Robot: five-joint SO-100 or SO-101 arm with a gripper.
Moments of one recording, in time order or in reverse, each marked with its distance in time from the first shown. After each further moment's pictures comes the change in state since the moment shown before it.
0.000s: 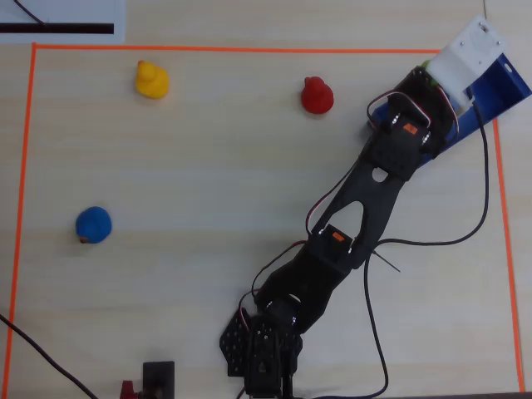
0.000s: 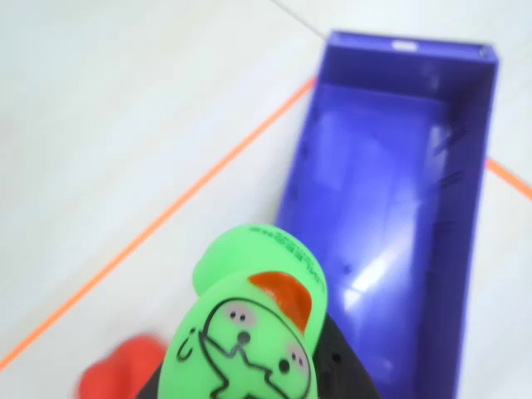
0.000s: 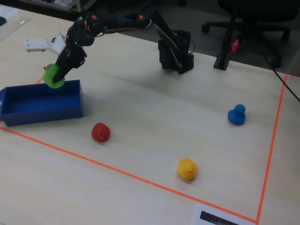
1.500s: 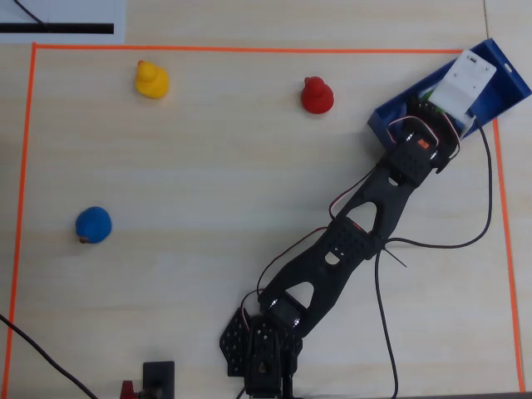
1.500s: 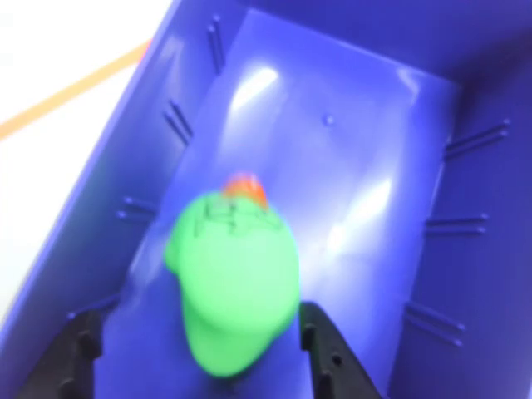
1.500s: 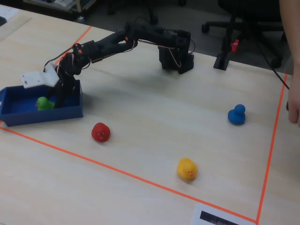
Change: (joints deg) arm 5.5 -27.7 -12.6 -13.2 -16.3
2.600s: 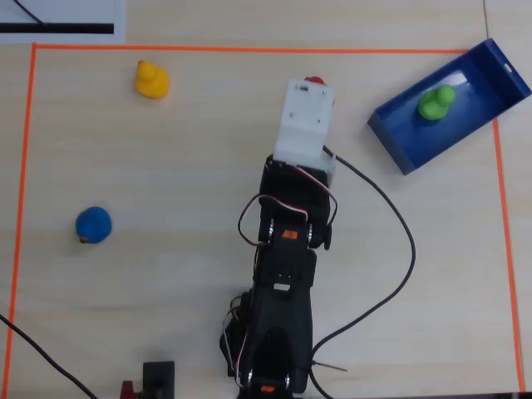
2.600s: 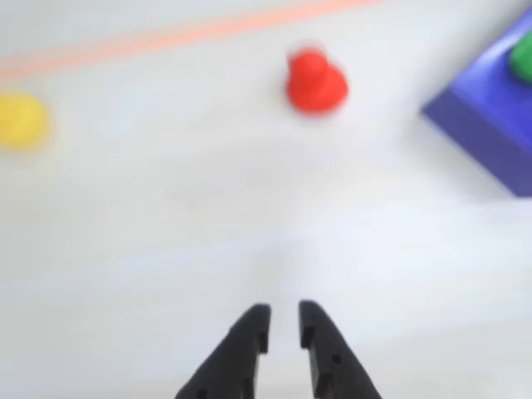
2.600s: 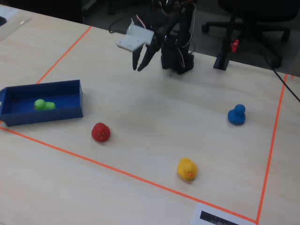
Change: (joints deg) arm -32.0 109.1 93.6 21.4 5.7
